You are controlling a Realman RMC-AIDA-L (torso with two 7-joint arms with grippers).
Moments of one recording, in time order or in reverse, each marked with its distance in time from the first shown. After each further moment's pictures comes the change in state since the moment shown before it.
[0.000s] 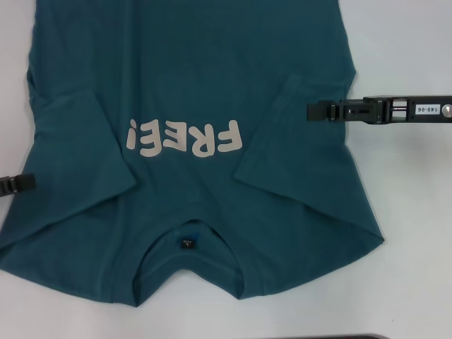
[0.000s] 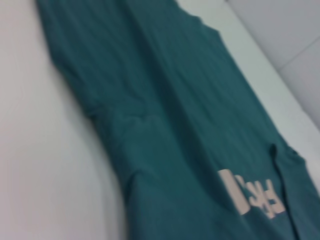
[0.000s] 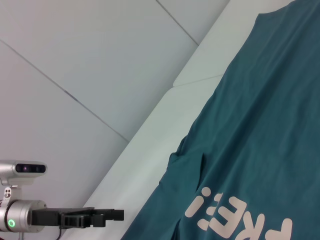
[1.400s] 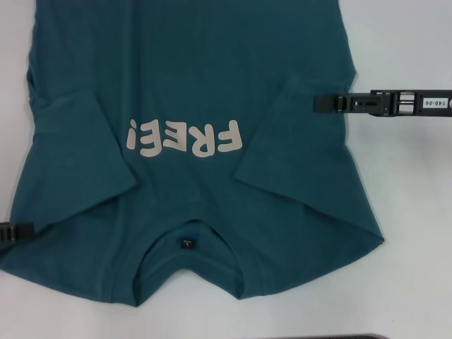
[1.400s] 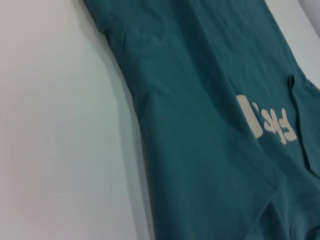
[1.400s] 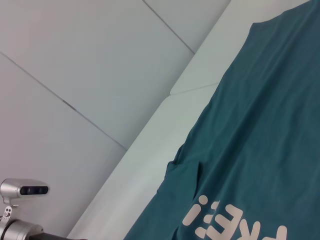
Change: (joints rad) left arm -0.011 0.024 0.001 -0.001 0.183 0.062 -0.024; right arm 0.001 -0.009 0.025 0.000 0.000 -0.007 0.012
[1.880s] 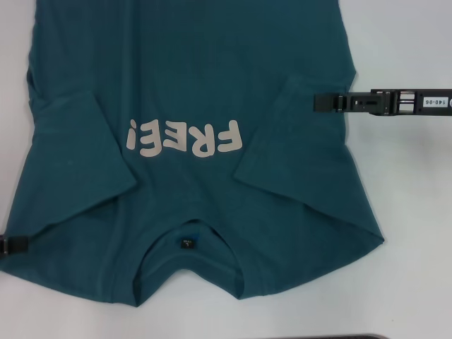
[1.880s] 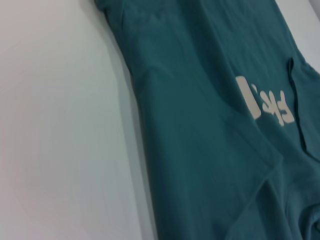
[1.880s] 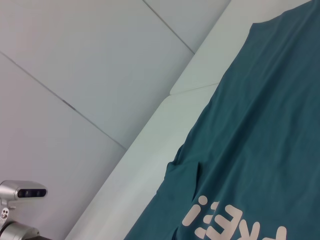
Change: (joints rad) left arm 0.001 0.018 -0.002 0.000 0.041 0.042 -0.008; right arm 0.002 -0.002 -0.001 0.000 0.000 0.000 0.002
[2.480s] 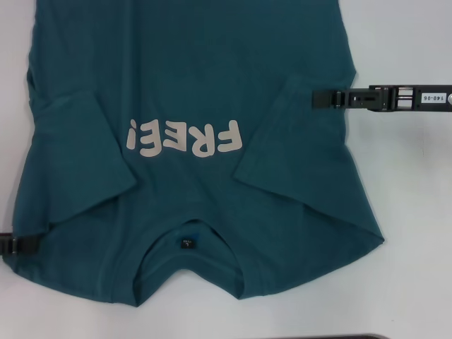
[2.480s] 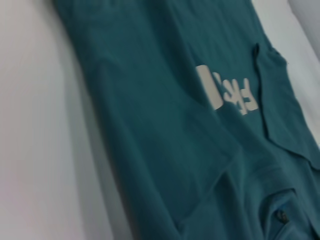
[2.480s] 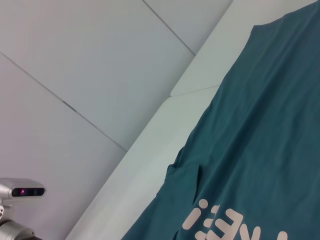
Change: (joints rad) left arm -0.033 -0.007 -0.004 -0.028 0.018 0.092 -0.009; right arm 0.009 0.000 0.002 0.000 0.000 0.005 0.001
